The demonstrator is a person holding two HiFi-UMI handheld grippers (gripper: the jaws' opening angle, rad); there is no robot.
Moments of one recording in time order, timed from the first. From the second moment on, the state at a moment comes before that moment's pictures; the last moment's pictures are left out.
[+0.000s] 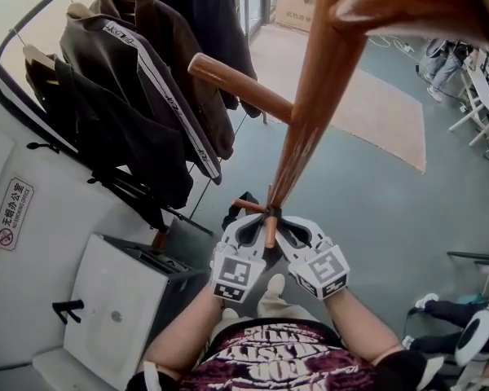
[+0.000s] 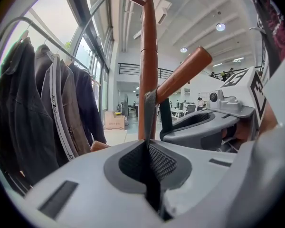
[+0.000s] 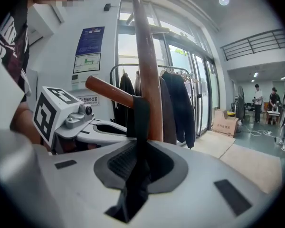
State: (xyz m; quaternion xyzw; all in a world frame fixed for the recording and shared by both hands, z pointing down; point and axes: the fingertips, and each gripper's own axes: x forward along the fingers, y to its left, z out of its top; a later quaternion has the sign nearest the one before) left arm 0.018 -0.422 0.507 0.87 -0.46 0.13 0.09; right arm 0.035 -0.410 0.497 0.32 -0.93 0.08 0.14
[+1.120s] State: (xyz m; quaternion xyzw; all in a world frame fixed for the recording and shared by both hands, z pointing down) left arm -0.001 -0.371 0.419 0.88 -0.46 0.07 0.06; right arm 0.047 -0.366 0.409 0.34 -0.94 0.09 0.06
